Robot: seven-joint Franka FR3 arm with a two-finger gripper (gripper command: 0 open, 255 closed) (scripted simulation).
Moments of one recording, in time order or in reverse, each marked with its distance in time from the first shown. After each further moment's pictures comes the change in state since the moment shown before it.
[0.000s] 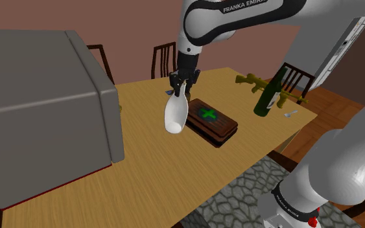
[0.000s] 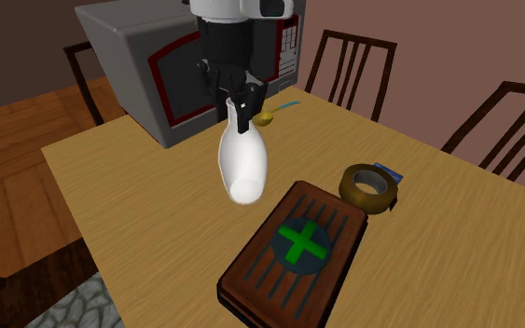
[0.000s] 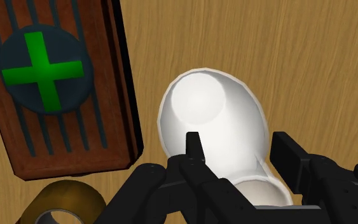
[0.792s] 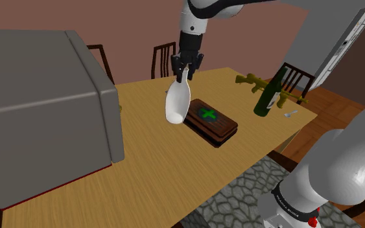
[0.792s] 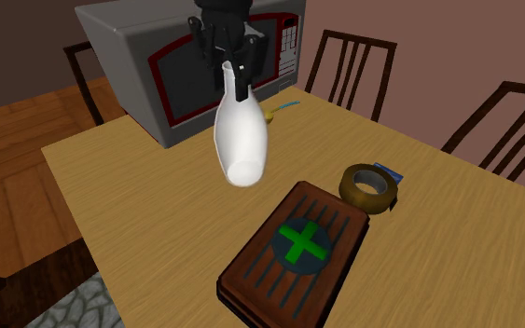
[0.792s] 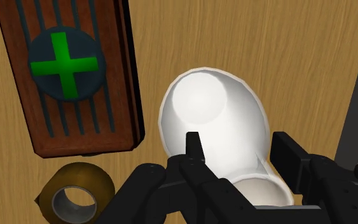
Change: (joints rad) arm -0.002 -0.023 -0.002 0.135 0.001 -0.158 0.000
